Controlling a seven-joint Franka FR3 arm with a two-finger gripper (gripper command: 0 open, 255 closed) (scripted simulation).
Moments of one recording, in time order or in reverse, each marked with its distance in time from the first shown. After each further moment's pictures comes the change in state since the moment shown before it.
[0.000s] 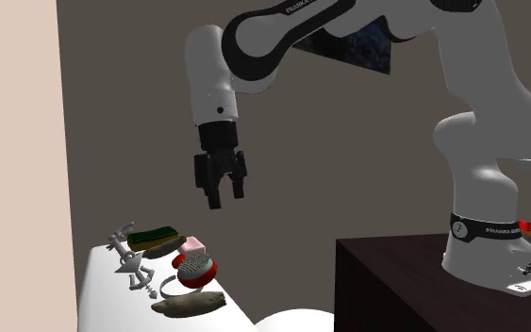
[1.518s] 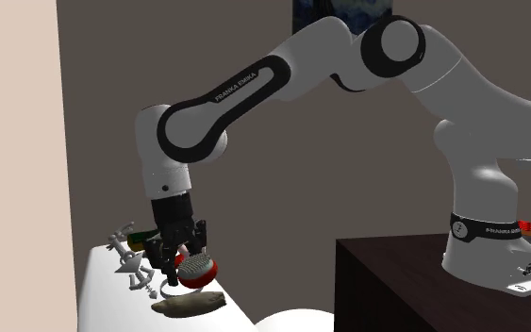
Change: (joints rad) arm -0.021 0.516 0.000 0.456 0.066 0.007 0.090
